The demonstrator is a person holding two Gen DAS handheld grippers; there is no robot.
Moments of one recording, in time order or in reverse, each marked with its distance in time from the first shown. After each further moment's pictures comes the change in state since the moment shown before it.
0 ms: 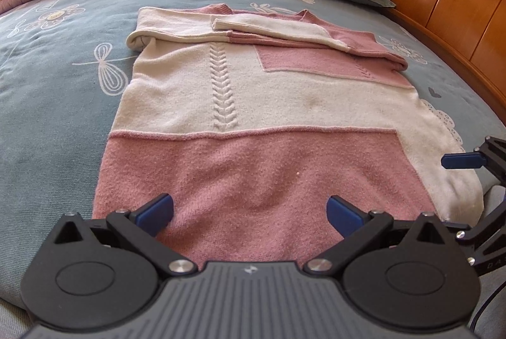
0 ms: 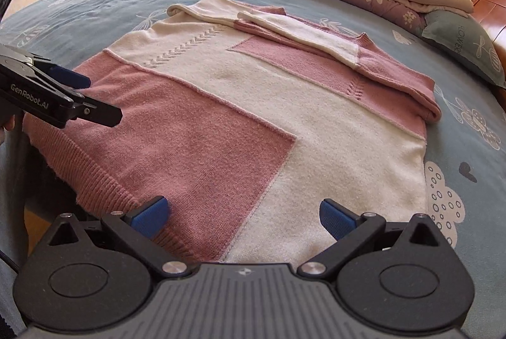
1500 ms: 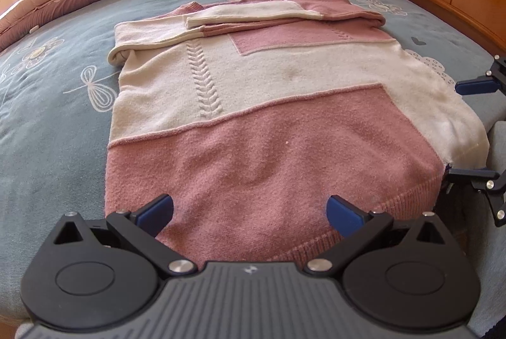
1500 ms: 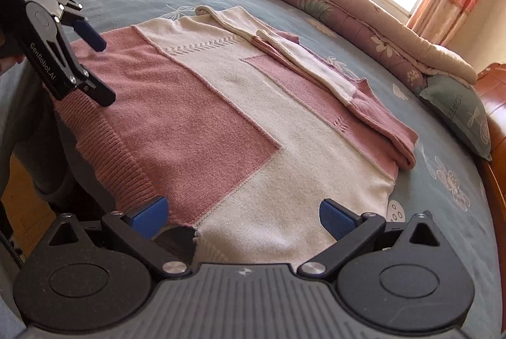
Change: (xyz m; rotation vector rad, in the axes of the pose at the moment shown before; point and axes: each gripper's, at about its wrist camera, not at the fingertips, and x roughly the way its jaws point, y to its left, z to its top) left arm -0.016 -0.019 -0.002 0.237 0.045 0.047; right arm -0.038 0.009 -0.023 -0.332 -0.084 -0.077
